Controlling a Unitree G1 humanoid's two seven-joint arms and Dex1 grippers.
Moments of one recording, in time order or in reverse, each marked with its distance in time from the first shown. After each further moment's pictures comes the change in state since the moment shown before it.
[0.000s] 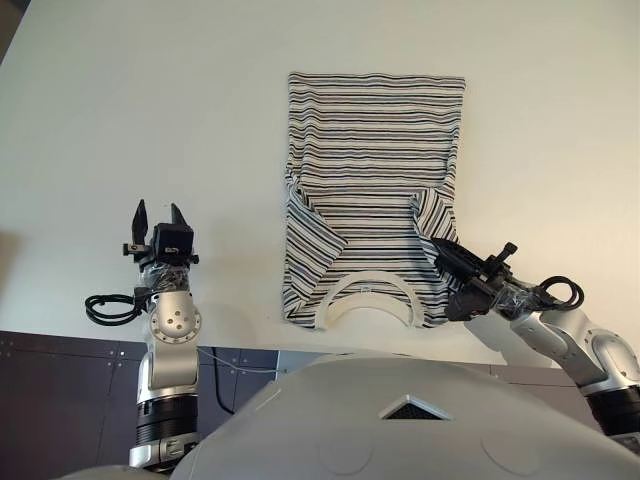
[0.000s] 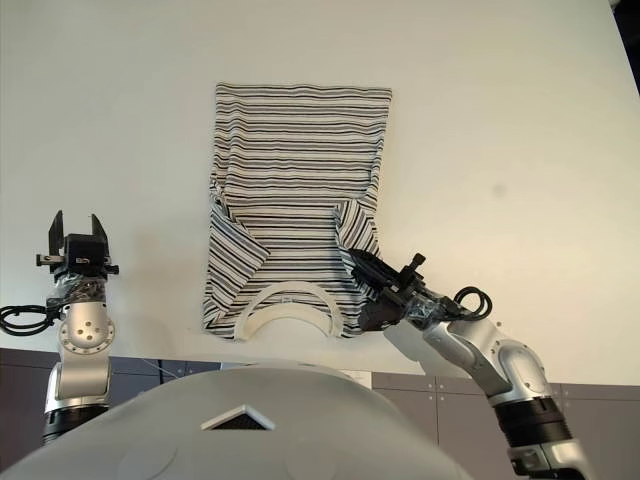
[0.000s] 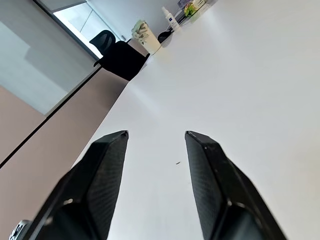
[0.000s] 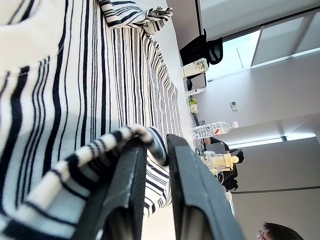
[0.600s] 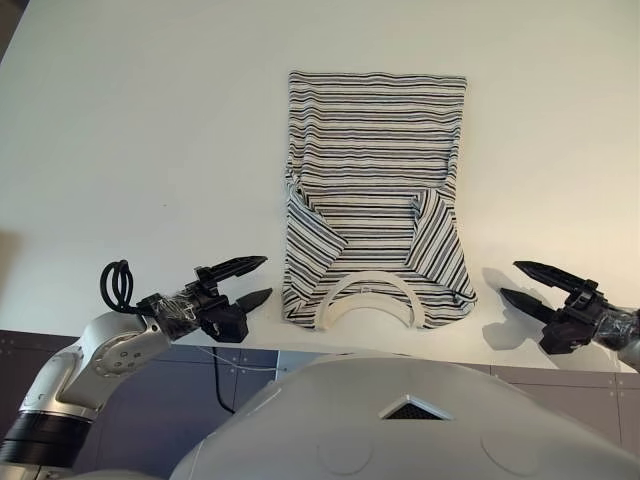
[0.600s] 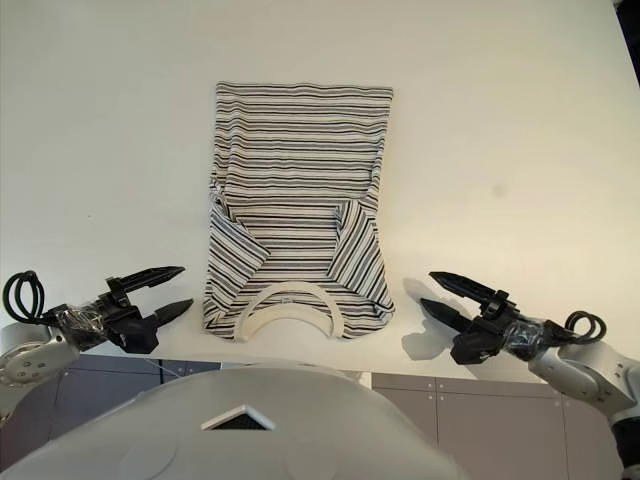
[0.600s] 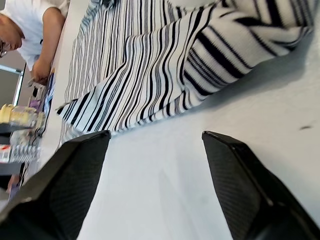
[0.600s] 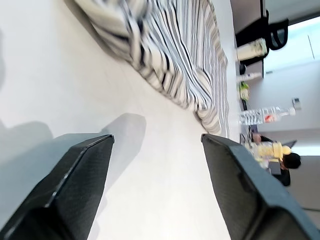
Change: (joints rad) left arm 0.113 0.647 -0.211 -0.058 0.034 -0.643 -0.554; right arm 0.110 -0.375 -0.171 0.328 0.108 -0.421 -0.018
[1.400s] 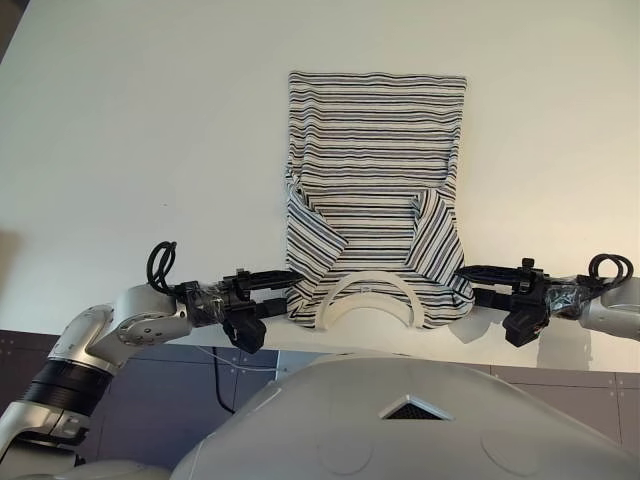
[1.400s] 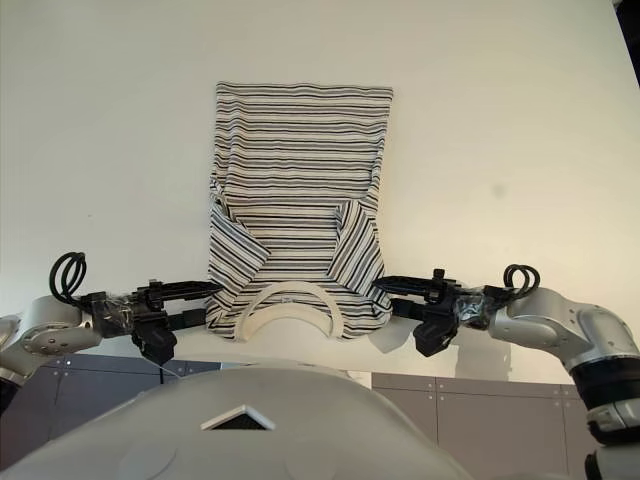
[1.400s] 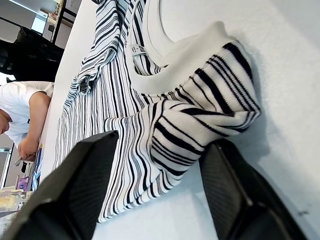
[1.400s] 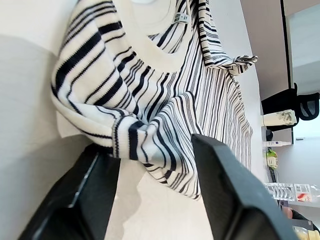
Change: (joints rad) left arm -0.278 -0.011 -0.243 0.158 0.062 -0.203 -0.015; right arm -0.328 0.030 0.284 -0.032 0.160 -0.024 0.366
